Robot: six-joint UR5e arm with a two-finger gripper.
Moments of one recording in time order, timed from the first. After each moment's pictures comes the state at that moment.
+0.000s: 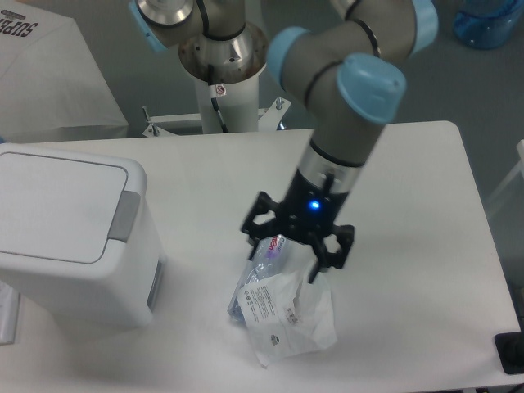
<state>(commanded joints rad) 2.47 -1.83 -1.43 -1.13 1.00 0.65</state>
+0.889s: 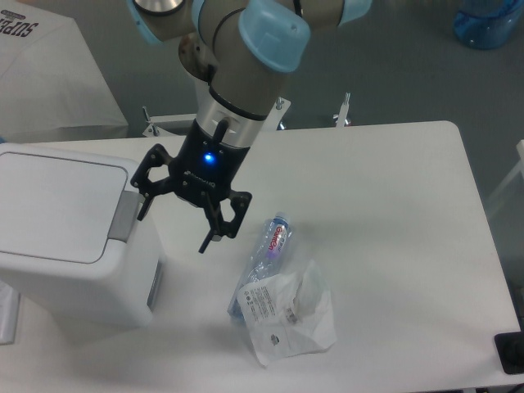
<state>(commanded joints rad) 2.35 -1.75 -1.57 -1.07 0.94 0.60</state>
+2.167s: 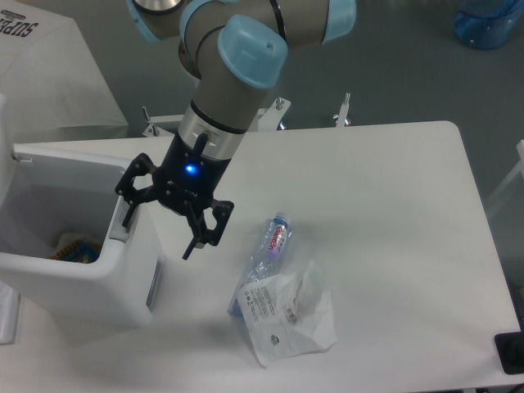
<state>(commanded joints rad) 2.35 -1.76 -1.55 -1.04 0.94 0.55</state>
